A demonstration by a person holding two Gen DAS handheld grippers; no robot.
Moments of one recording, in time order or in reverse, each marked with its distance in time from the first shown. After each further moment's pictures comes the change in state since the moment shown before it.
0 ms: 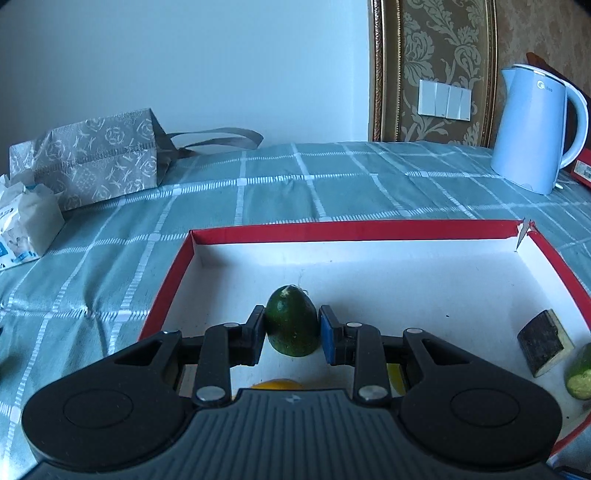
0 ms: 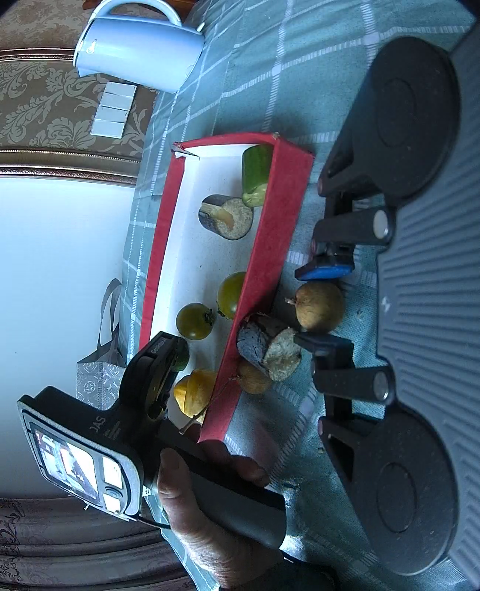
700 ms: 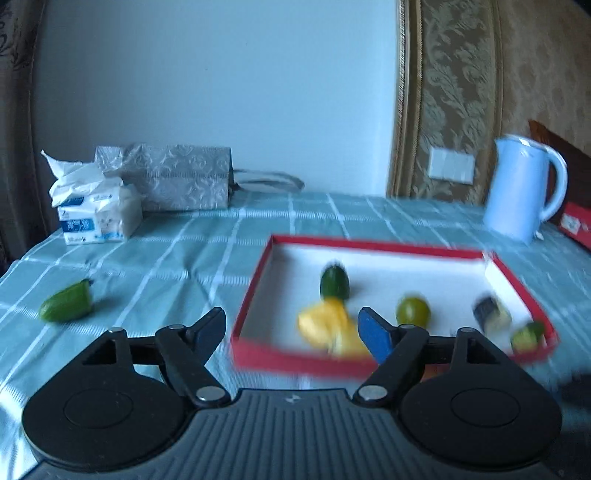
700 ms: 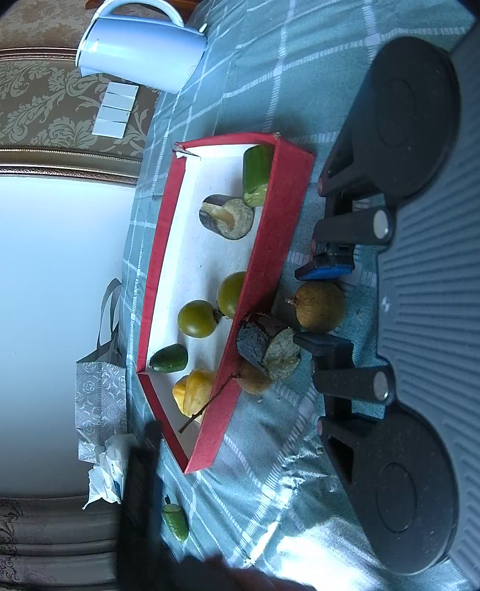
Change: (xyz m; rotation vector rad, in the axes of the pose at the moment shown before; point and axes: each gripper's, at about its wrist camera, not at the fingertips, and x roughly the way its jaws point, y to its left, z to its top) left arm -0.130 0.035 -0.063 -0.115 -0.156 0.024; right arm 0.000 0.000 0.000 -0.009 0.001 -0.005
